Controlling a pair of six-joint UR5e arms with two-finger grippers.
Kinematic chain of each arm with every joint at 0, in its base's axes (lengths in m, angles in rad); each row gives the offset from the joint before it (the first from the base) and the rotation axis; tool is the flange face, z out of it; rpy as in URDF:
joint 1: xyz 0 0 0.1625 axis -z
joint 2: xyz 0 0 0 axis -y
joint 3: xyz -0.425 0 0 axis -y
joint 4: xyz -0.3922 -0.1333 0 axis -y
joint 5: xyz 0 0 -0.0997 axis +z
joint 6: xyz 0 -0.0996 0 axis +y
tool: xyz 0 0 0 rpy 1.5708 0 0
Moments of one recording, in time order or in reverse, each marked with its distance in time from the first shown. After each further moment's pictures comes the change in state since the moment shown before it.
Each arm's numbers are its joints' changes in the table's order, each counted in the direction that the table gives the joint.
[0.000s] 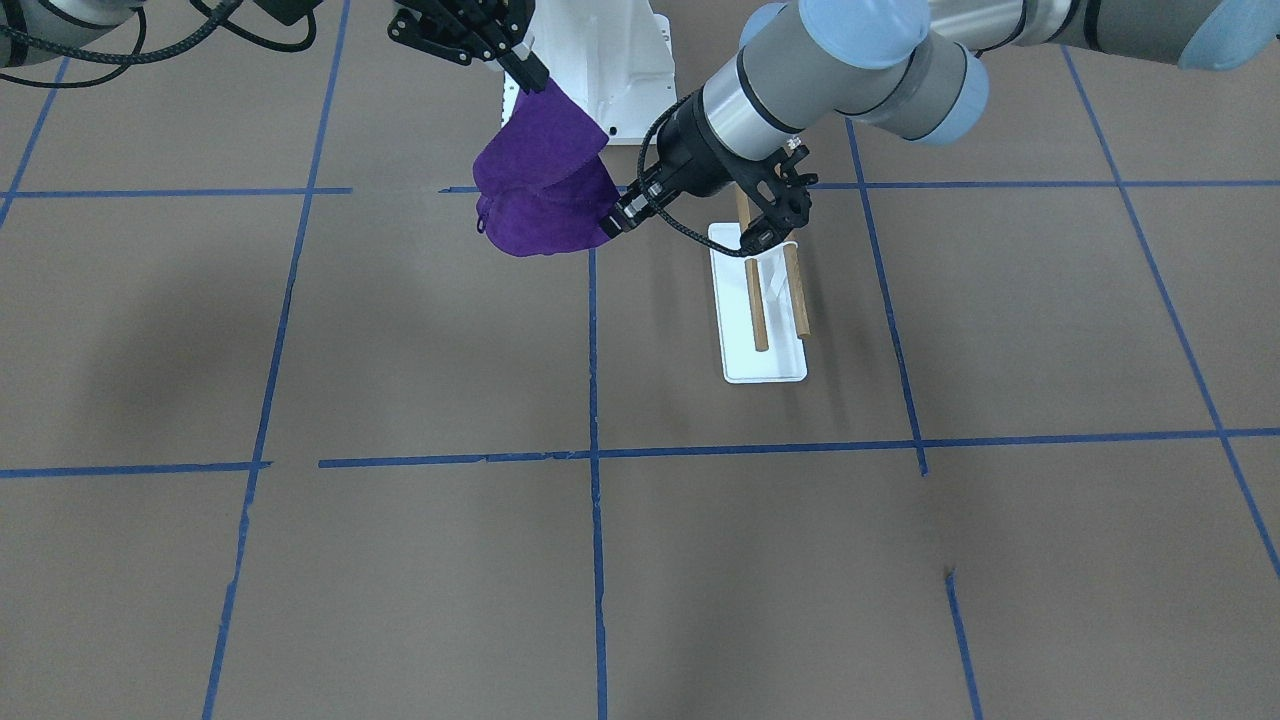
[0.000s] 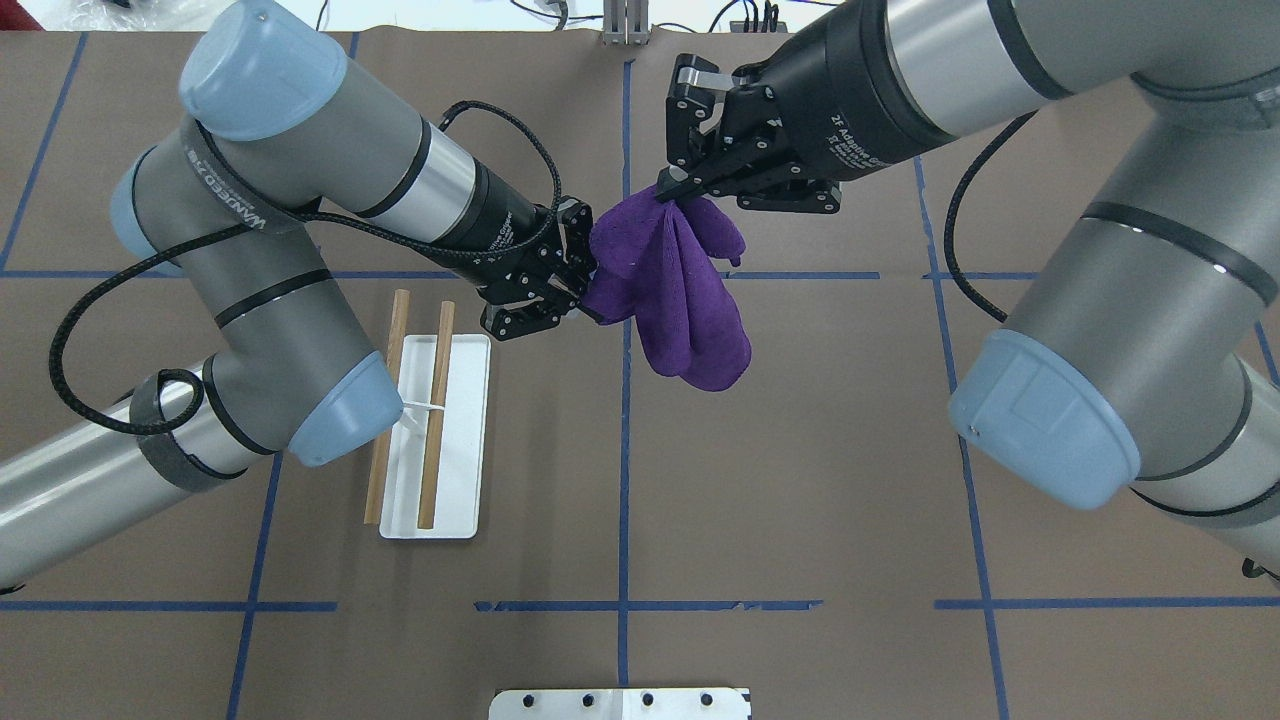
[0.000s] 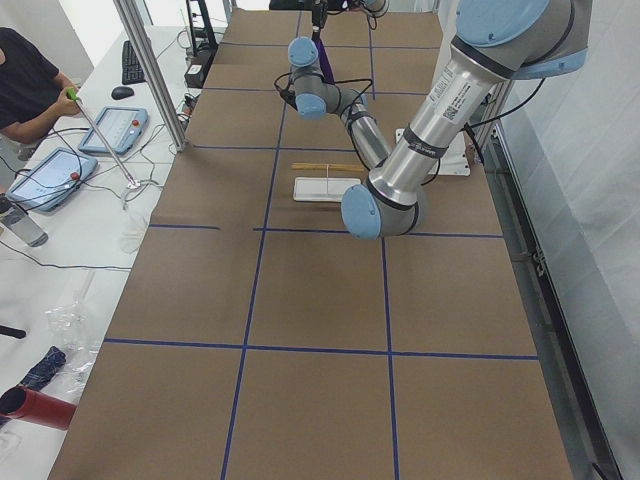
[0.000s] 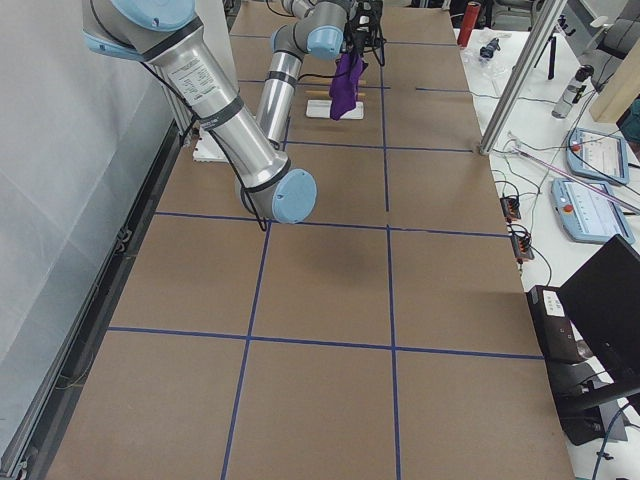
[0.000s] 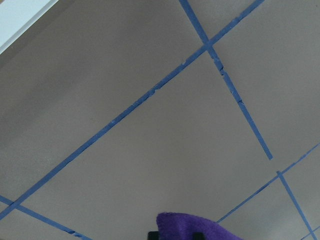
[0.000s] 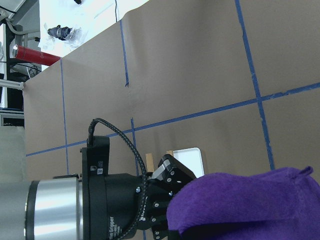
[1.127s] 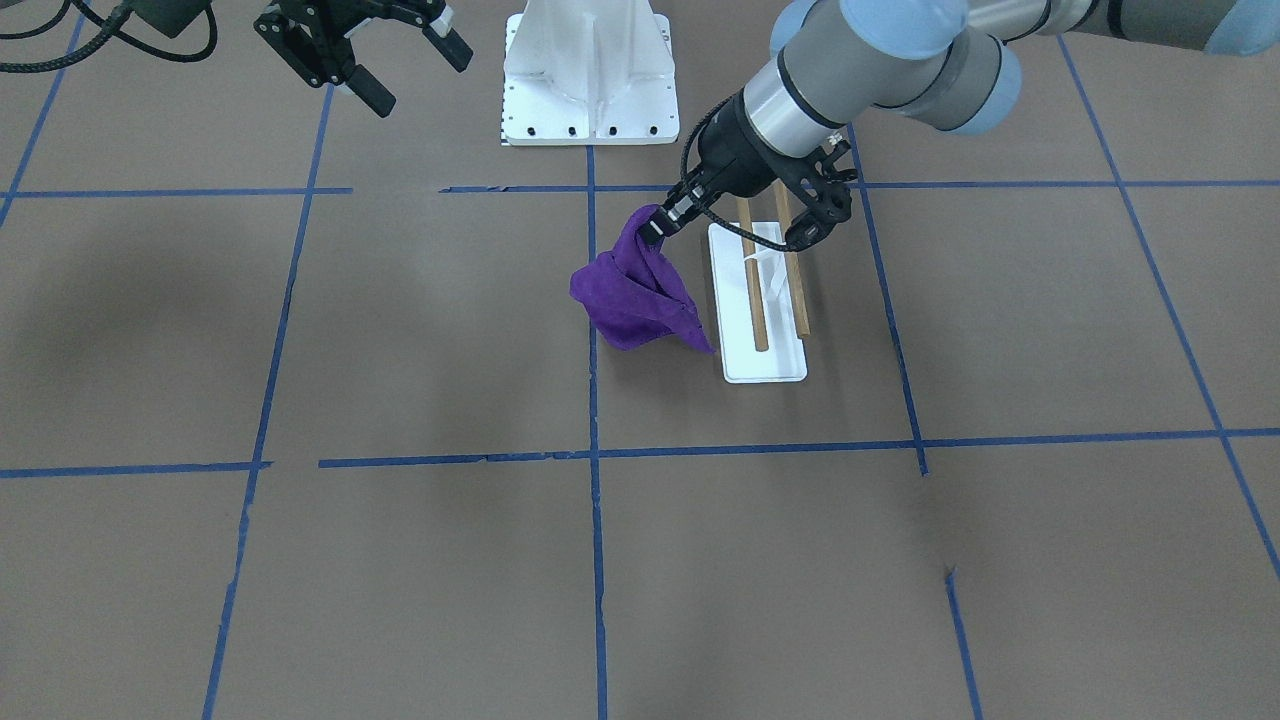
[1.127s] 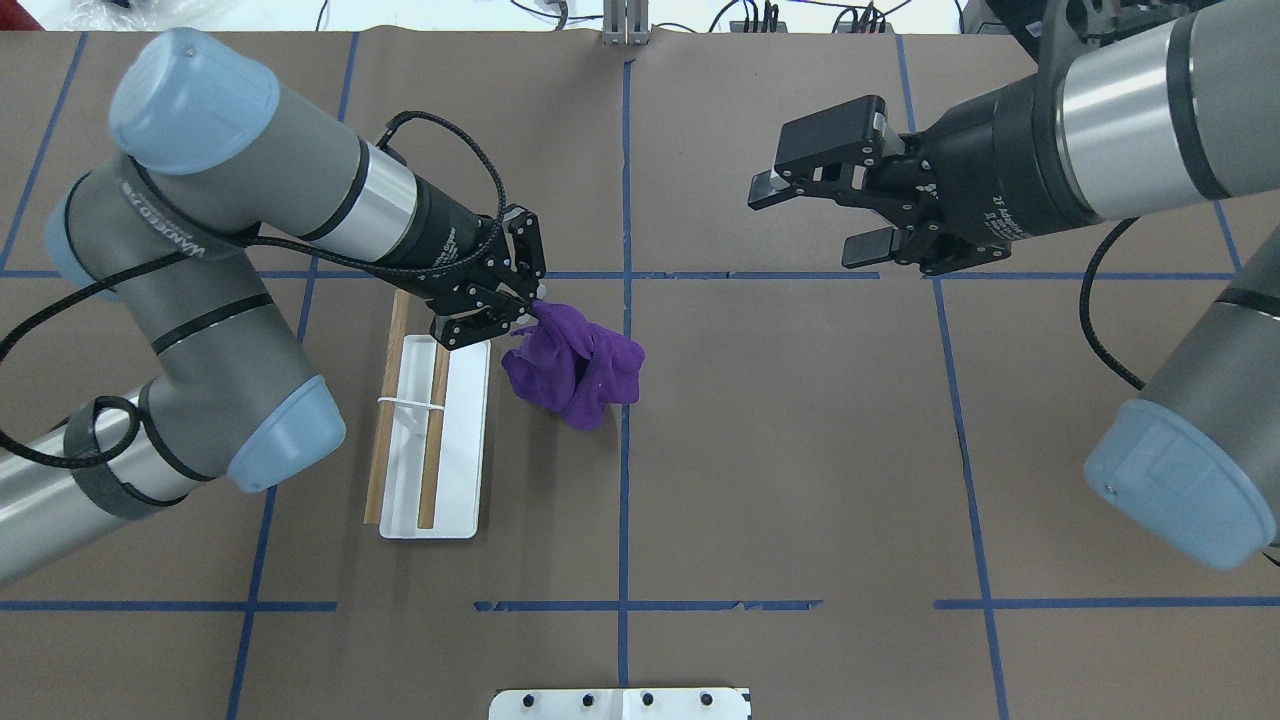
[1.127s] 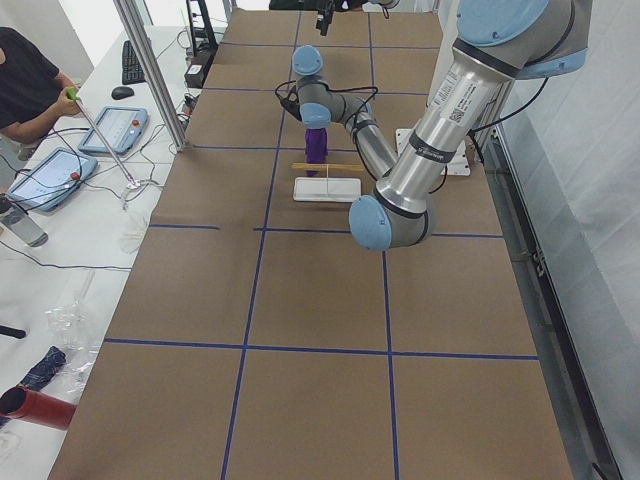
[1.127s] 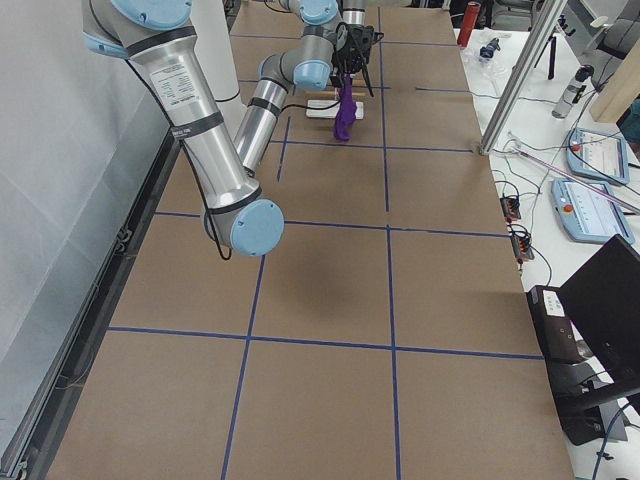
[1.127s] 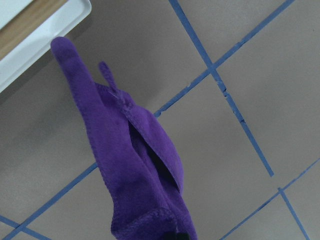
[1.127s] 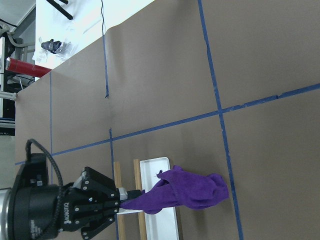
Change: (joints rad) left arm 0.009 0.121 -0.101 0.003 -0.059 -0.012; right arm -0.021 -0.262 0.117 0.149 0.031 0.008
